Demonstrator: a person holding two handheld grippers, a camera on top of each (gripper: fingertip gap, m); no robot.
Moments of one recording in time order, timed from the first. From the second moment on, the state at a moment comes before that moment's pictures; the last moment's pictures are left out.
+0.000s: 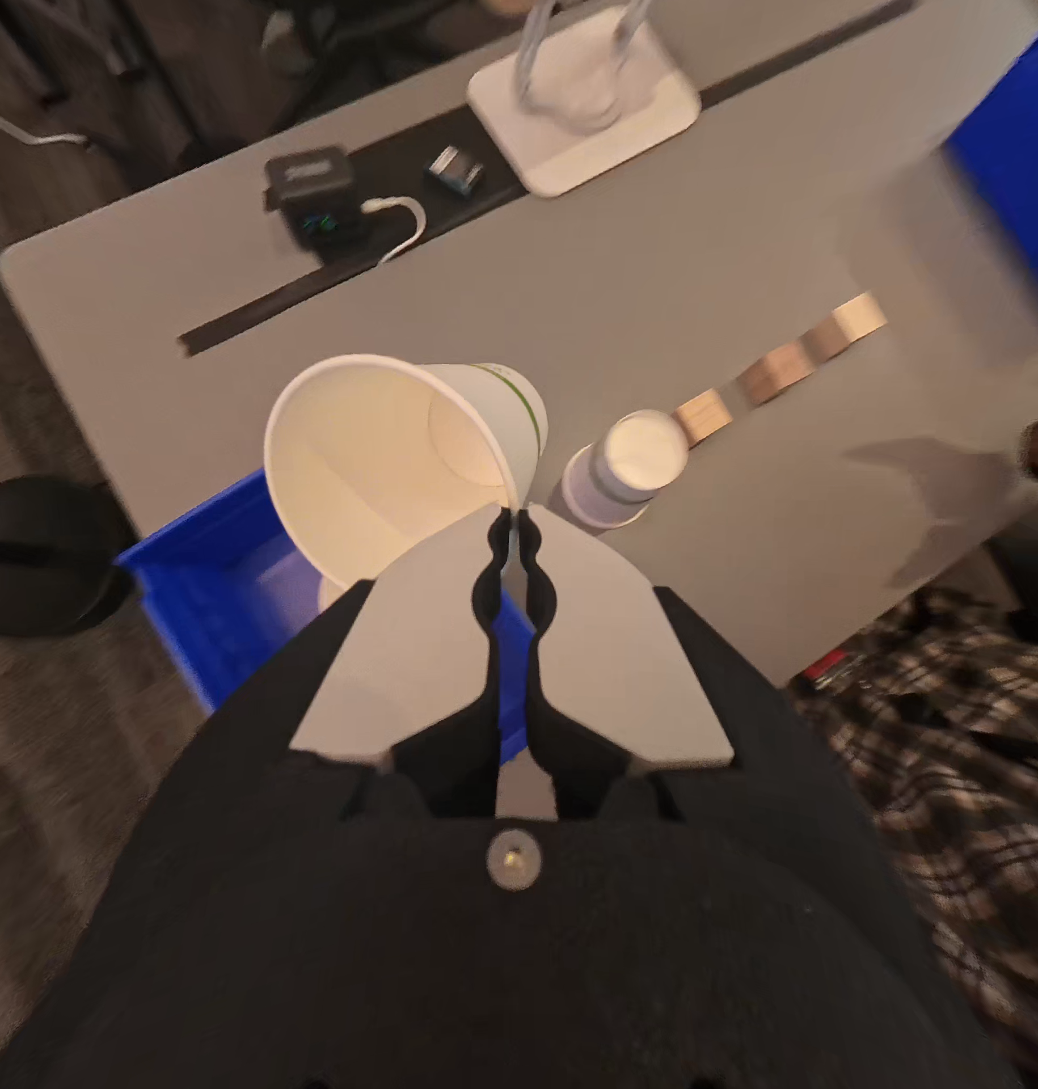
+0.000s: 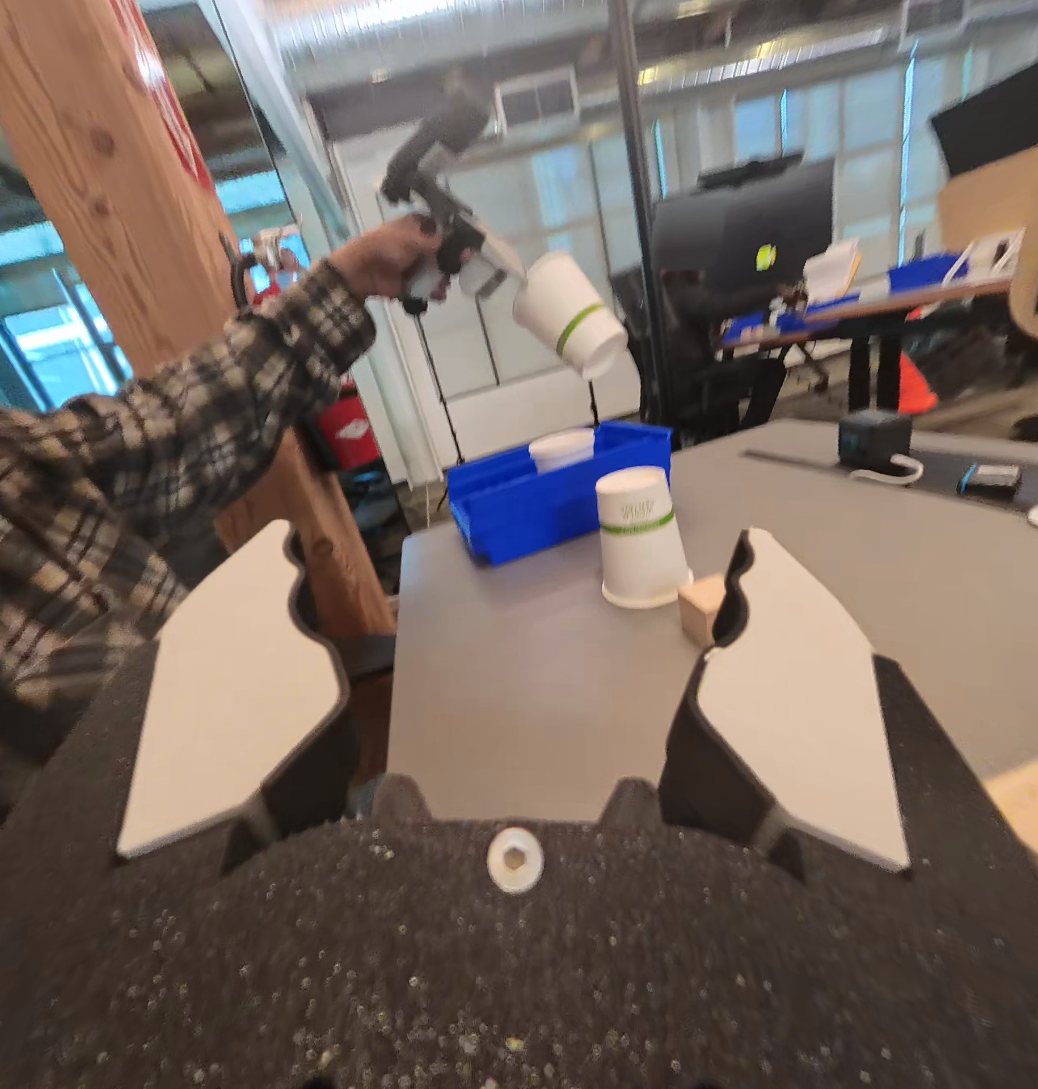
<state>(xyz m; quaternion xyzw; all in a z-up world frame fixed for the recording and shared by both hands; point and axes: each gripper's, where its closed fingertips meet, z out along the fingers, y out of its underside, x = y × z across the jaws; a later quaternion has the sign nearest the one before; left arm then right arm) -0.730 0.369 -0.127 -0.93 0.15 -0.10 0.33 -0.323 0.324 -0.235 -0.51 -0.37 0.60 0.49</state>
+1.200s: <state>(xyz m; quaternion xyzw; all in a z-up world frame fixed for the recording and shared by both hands) -0.490 0.334 -0.185 -0.60 0.19 -0.66 0.41 -0.434 0.369 -0.203 -0.55 -0.57 0.48 0.37</state>
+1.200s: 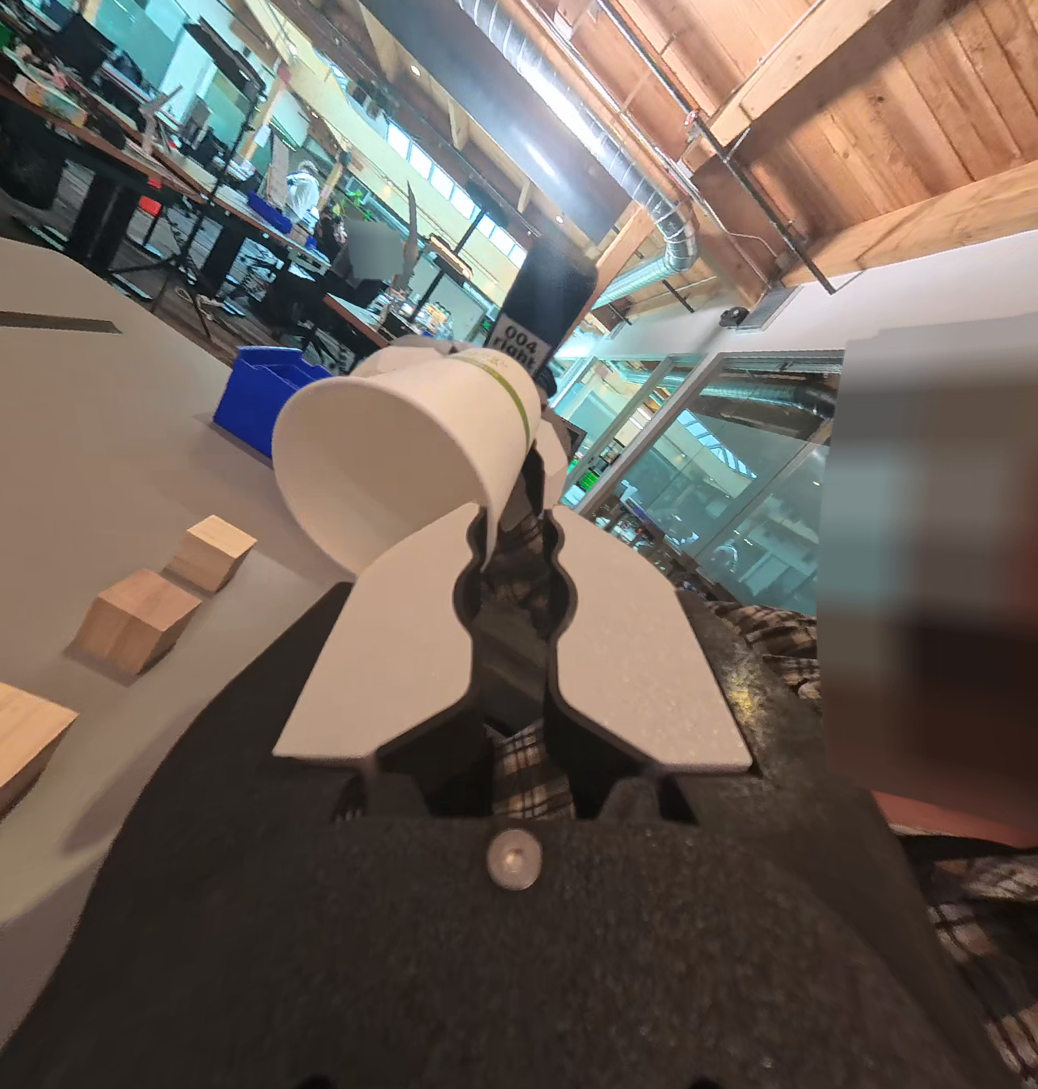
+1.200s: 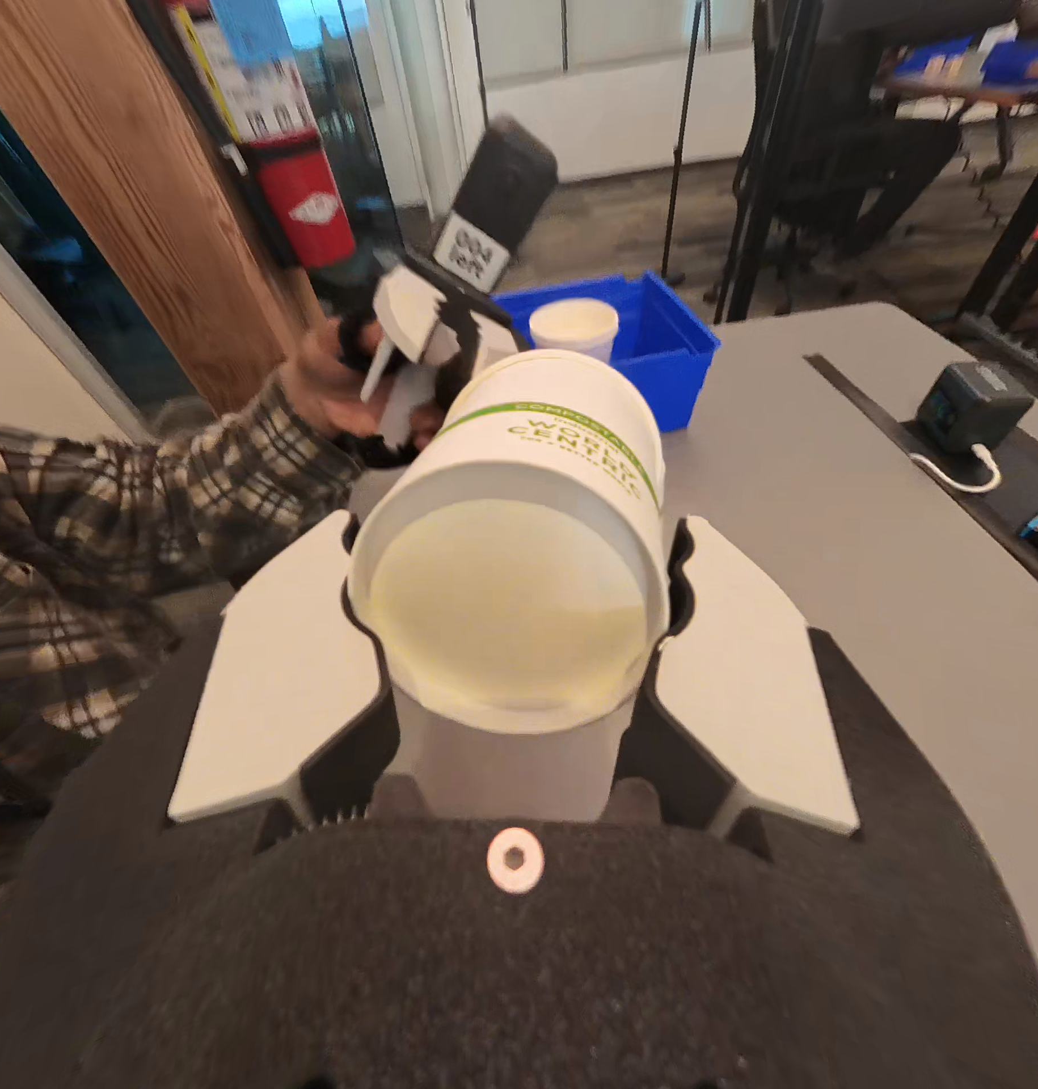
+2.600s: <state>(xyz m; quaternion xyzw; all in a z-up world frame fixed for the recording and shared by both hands) -0.626 0.295 -0.164 -0.69 0.16 -0.28 0.65 -0.486 0.422 -0.385 -0.61 -0.78 0.10 0.00</state>
